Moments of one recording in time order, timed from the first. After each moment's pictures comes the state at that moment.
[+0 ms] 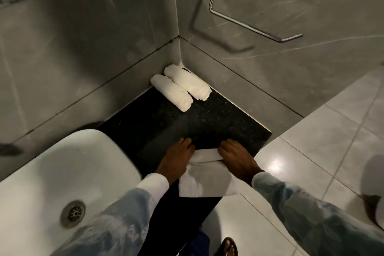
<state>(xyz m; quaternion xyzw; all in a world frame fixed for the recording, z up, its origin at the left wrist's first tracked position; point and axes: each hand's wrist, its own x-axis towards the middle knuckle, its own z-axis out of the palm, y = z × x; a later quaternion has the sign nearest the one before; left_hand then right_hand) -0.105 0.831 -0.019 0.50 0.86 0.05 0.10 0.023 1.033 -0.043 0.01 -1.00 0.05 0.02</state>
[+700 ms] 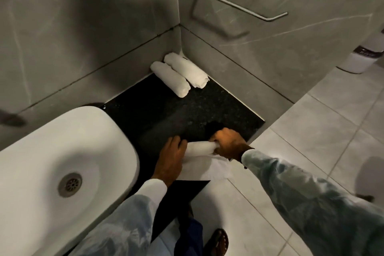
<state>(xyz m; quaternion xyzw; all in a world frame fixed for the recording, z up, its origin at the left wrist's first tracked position) -0.033 0.807 -0.044 0.37 0.93 0.08 0.04 0.019 1.031 -0.011 -0.08 -0.96 0.17 -0.20</state>
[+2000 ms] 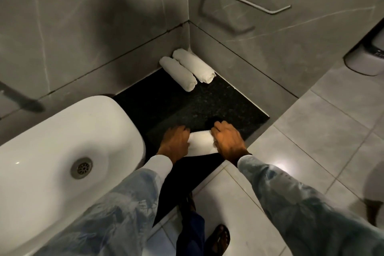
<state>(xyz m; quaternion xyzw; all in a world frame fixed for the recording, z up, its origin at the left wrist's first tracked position) -0.046 0.822 -0.010 0.31 0.94 0.03 0.15 0.042 1.002 -0.010 -0.01 -1.00 0.04 -0.05</state>
